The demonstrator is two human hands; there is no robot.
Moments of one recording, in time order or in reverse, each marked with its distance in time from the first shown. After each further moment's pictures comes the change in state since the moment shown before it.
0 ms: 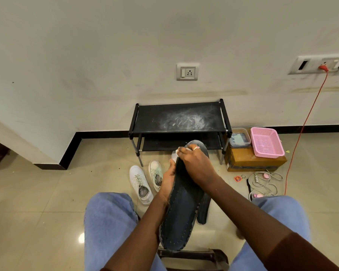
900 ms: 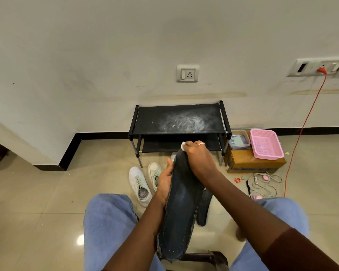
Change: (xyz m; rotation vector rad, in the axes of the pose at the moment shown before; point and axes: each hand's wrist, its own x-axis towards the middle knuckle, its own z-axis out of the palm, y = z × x) left_hand 0.001 0.005 -0.010 -0.005 -0.106 0.034; right_hand 0.012 0.011 0.001 0.107 -0.113 0.259
